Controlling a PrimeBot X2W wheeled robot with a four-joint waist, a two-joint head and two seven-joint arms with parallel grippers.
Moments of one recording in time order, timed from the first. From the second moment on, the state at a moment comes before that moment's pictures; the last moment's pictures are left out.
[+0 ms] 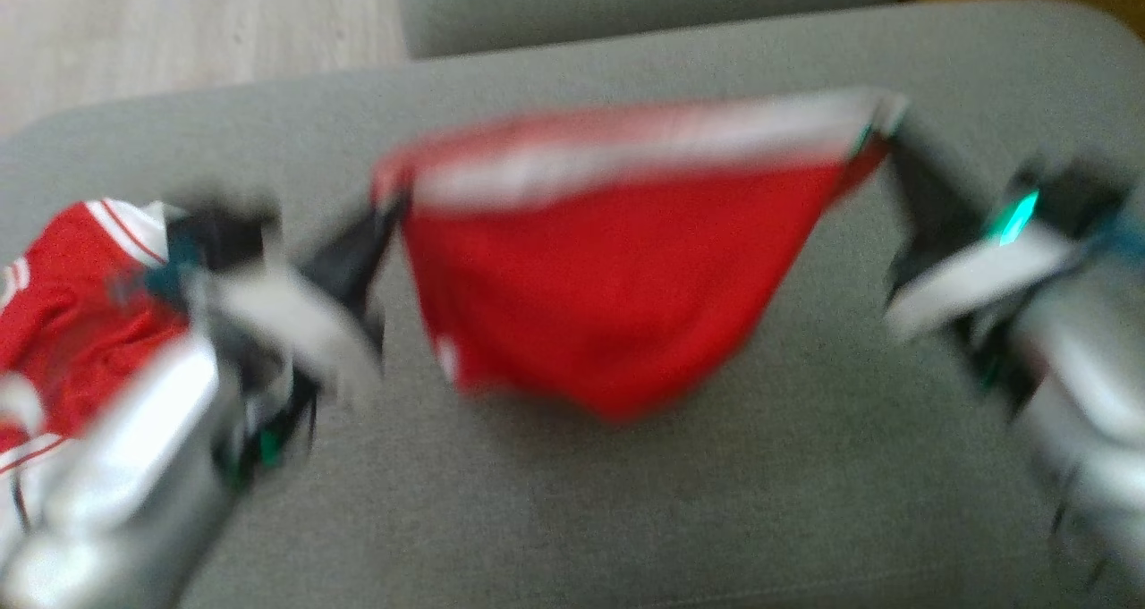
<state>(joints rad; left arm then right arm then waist) -0.45 0.48 -0.67 0.13 -0.76 -0.03 -0.07 -0.54 -0.41 0.55 0.46 0.59 0.12 -0.26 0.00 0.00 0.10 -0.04</state>
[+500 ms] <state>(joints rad) -1.37 0.17 -0.66 0.53 -0.56 -0.12 -0.25 -1.34 -0.59 0.45 0.63 0.44 0.12 -0.25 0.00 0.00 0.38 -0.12</state>
